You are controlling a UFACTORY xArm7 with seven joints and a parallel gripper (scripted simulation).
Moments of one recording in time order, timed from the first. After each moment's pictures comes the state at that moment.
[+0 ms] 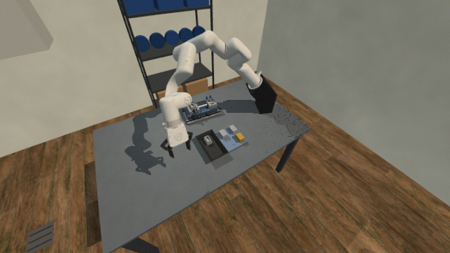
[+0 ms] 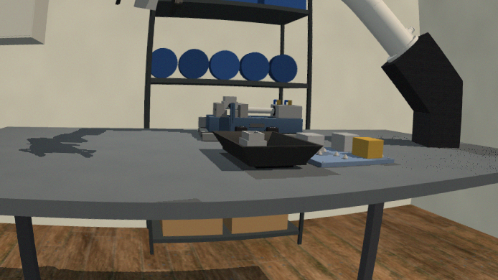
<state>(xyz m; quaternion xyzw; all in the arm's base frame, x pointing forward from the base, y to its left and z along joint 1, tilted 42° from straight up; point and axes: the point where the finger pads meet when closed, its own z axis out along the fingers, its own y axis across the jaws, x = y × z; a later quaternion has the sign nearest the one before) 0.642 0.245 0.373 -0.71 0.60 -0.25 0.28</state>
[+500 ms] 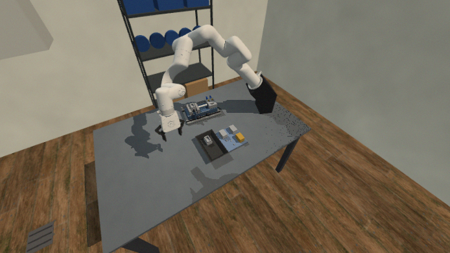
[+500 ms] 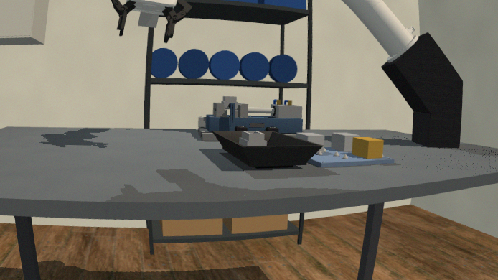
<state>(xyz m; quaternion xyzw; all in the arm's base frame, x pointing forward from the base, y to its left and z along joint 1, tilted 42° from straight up) 0.626 0.102 0.386 -0.67 0.63 -0.30 0.23</state>
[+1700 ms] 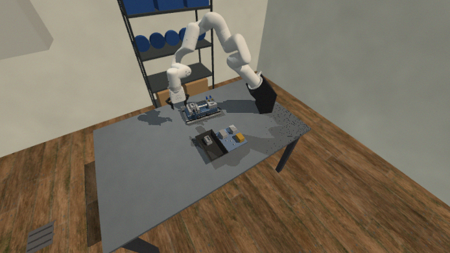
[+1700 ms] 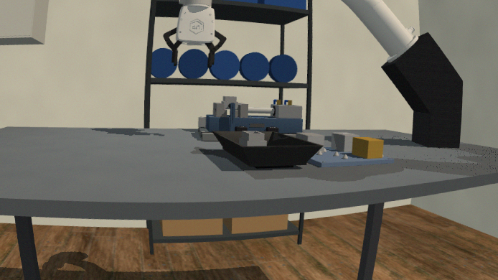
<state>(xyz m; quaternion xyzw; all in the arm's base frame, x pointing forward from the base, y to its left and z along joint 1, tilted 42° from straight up) 0.478 -0.161 0.343 -0.60 0.71 -0.34 0.15</state>
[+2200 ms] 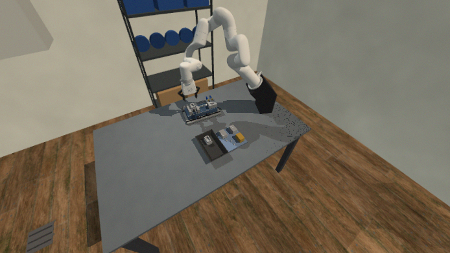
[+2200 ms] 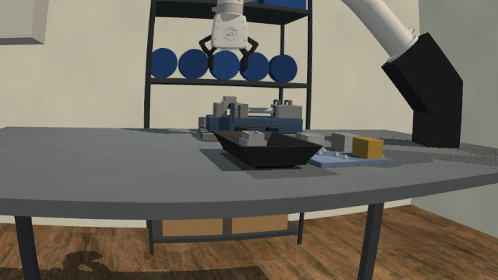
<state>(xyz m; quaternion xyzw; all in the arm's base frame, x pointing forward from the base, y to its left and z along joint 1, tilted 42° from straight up) 0.384 -0.211 0.286 -0.57 0.74 -0.33 0.13</state>
